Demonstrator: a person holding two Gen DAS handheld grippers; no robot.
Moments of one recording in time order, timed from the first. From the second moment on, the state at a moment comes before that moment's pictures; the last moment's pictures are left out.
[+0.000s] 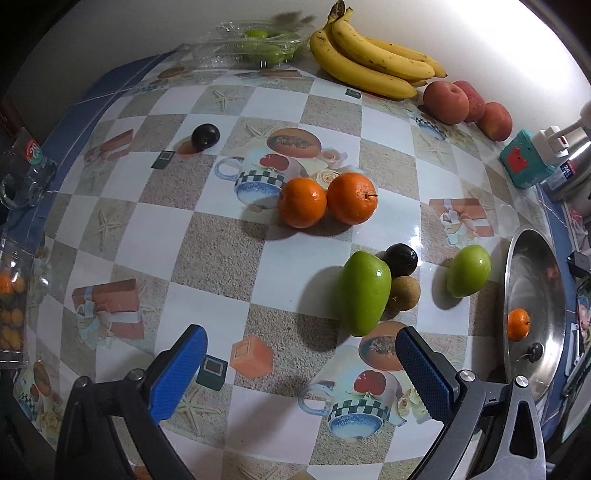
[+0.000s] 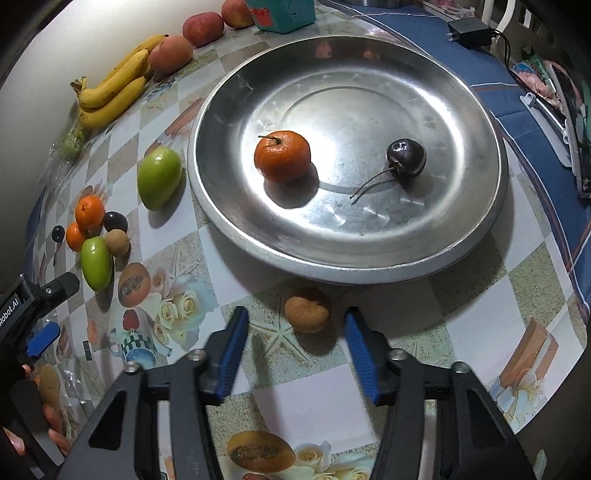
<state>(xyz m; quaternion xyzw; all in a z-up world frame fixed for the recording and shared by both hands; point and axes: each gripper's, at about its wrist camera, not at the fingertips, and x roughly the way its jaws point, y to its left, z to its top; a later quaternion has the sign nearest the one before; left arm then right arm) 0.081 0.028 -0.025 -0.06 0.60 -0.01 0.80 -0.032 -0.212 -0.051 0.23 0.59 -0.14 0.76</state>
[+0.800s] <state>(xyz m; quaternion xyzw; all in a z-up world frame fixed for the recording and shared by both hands) 0.086 0.031 -0.030 -0.09 0.58 -0.02 0.81 -0.028 -0.194 -0.033 0.23 0.55 -0.09 0.79</state>
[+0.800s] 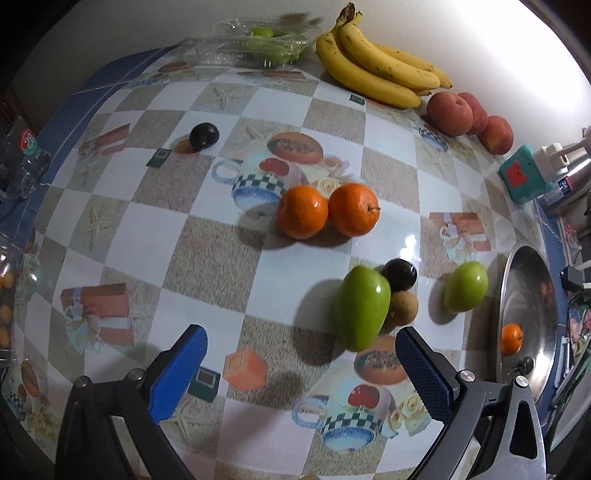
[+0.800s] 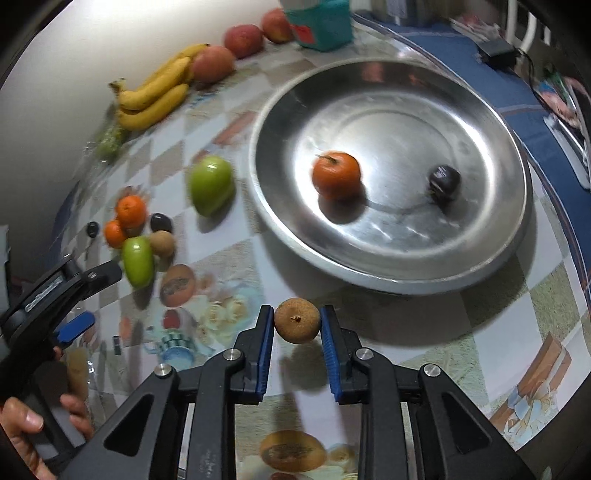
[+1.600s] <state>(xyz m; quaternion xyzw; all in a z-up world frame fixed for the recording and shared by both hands) 0.121 0.002 -0.041 -0.08 0.61 -0.06 0.79 0.052 -0.185 0.004 0.22 0.52 -0.08 0.82</state>
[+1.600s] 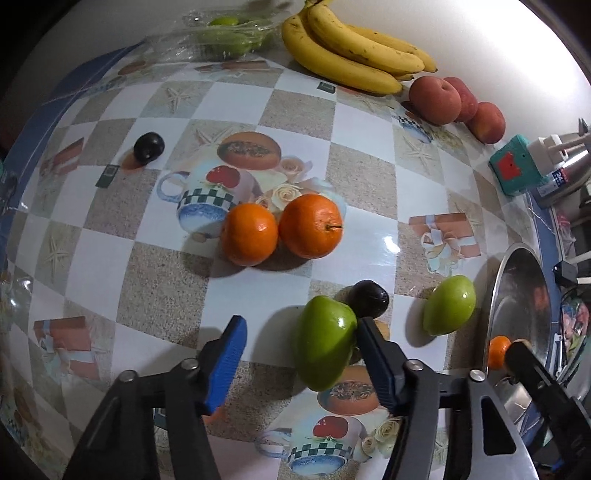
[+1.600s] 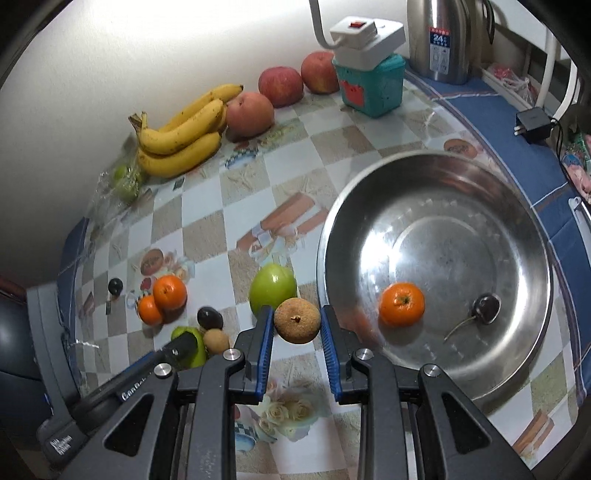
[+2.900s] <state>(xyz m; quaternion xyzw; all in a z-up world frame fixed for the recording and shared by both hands) 0.120 -0.004 -0.049 -0.10 0.60 -0.06 0.79 0.035 -0.206 -0.003 0.30 0.51 -0.05 0.80</state>
